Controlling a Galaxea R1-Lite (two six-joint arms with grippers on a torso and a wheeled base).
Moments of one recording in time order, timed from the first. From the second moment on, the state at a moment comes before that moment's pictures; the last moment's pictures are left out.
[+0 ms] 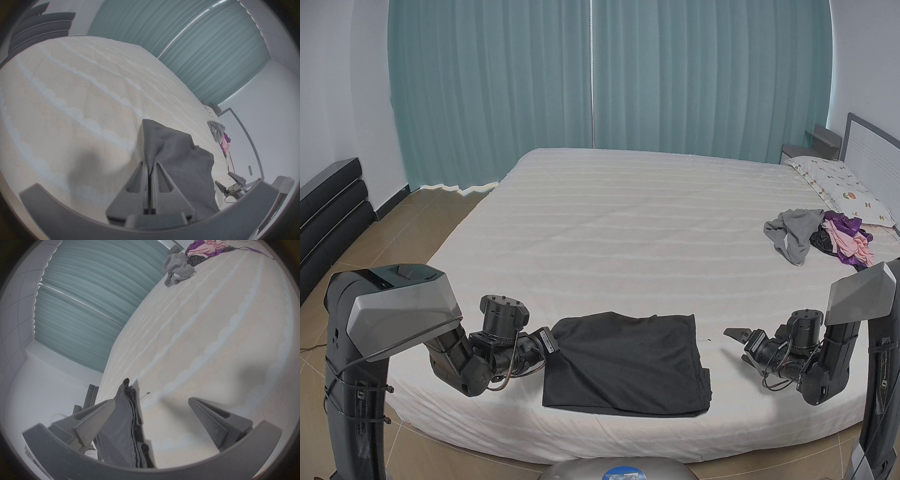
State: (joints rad) left arm -0.38 2.37 -0.84 -0.90 -0.09 -0.77; right arm 0.10 2.41 -0.44 -1.45 0.25 0.89
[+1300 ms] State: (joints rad) left arm -0.18 2.15 -0.57 -0.99 -0.26 -1.01; right arm 0.11 2.40 -0.39 -1.51 0.24 0.89
